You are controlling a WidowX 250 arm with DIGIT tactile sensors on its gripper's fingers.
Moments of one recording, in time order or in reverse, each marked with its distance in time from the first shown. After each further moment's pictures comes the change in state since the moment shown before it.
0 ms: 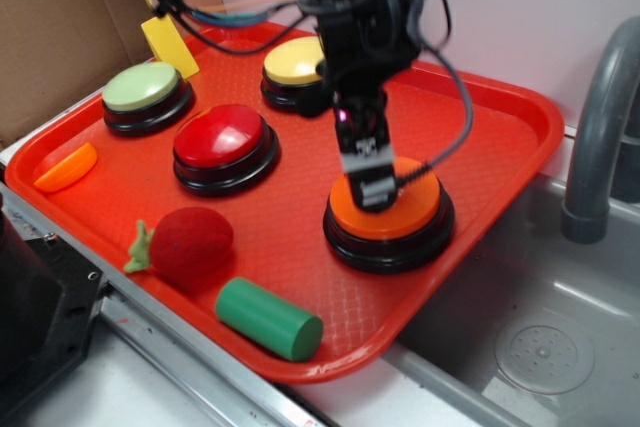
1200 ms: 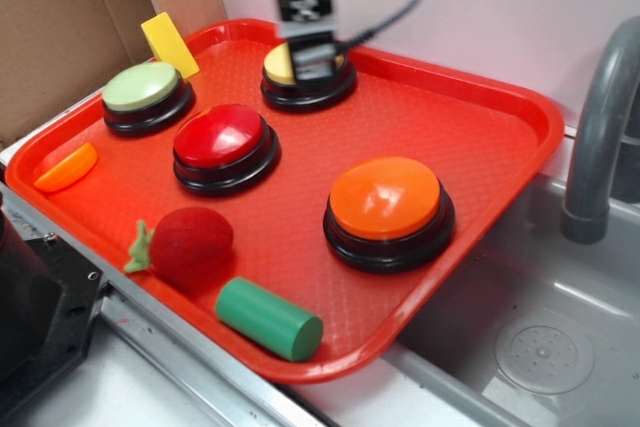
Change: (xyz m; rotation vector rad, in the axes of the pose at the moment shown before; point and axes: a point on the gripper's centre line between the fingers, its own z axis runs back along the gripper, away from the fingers) arm -0.022 0.018 0.091 0.008 0.005 0.013
